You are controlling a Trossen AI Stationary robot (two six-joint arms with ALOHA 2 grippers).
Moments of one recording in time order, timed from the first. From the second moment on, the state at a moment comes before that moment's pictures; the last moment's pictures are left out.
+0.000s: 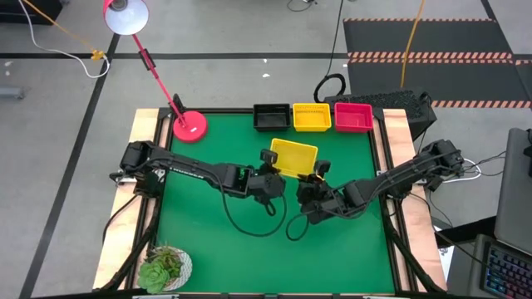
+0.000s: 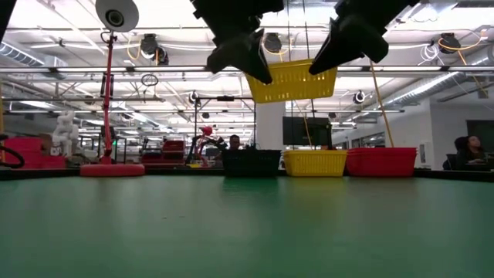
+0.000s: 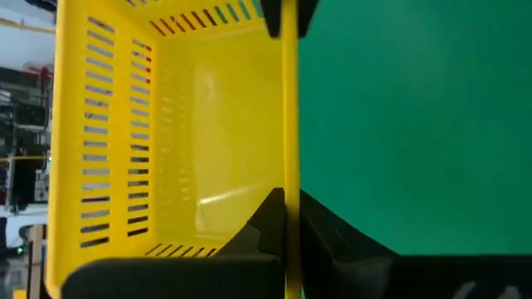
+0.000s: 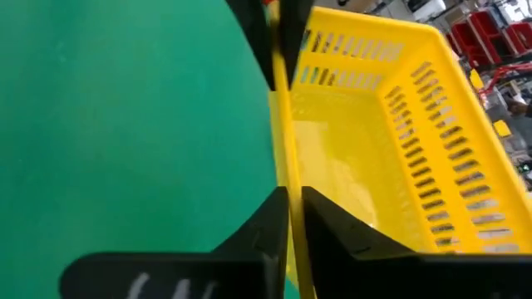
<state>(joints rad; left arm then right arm) -0.16 1.85 1.47 -0.49 -0.63 0.49 0.37 1.48 1.03 -0.58 0.90 0.13</state>
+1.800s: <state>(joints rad) -0.24 1.64 1.48 -0.62 -0.63 0.19 0.37 1.48 1.03 -0.69 0.81 0.11</state>
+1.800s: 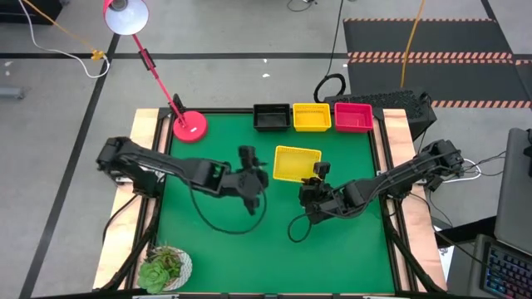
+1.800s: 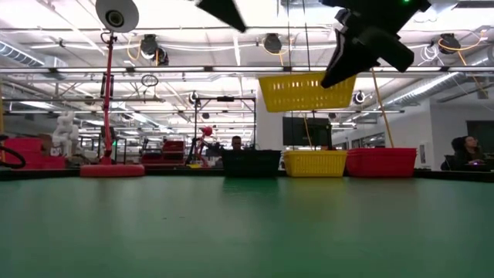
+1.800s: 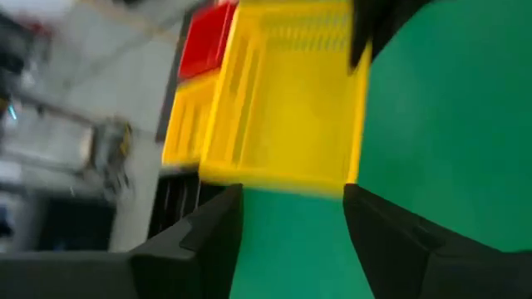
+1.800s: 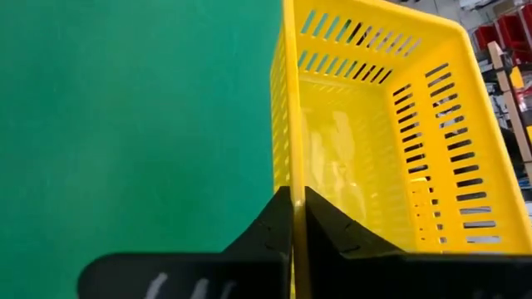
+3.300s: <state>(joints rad) -0.07 1.26 1.04 -0.25 -0.52 0.20 -0.35 0.99 1.03 -0.50 0.11 -0.71</state>
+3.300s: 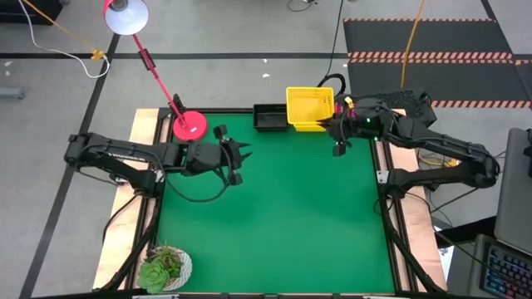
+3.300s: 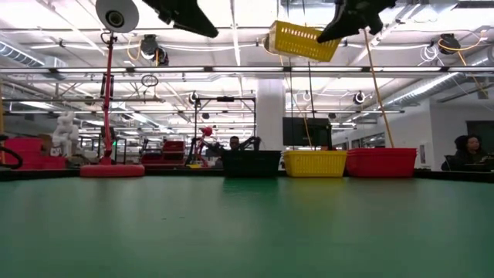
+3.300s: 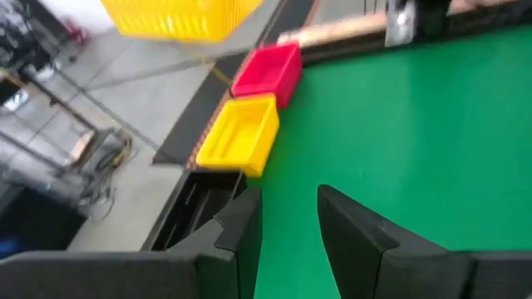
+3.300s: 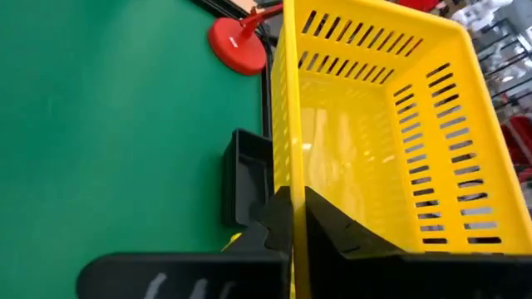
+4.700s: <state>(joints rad) -0.02 1.13 0.86 -0.13 -0.42 0.15 -0.84 1.39 1.03 -0.49 -0.27 -0.83</state>
